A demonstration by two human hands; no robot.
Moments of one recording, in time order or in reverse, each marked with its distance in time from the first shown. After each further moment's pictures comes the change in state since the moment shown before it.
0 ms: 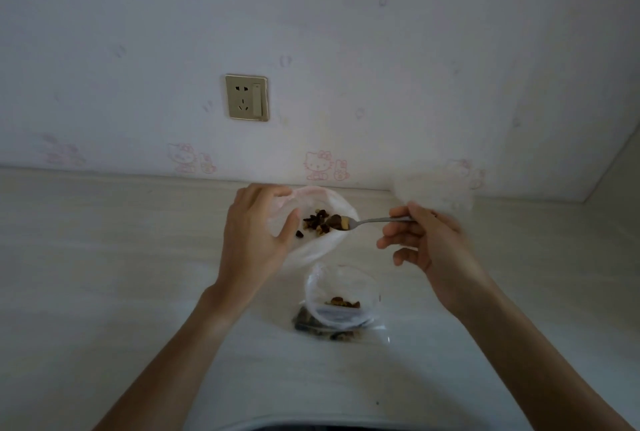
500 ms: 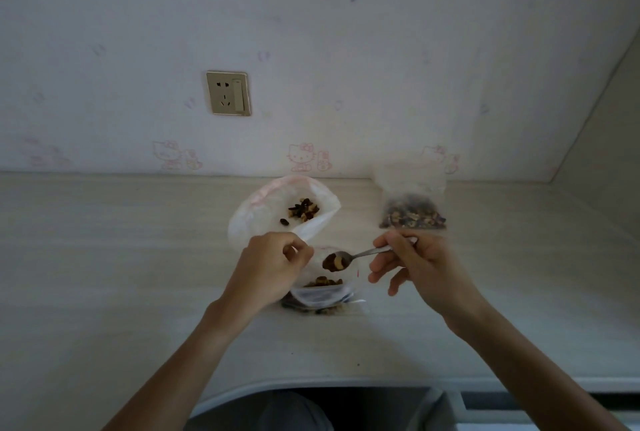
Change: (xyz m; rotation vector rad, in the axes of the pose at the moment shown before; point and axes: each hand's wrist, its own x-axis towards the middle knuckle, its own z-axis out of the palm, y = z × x) left_hand -0.043 0.027 0.004 -0.088 -0.539 -0.303; right_hand -0.064 0.011 -0.022 -0.377 -0.126 -0.136
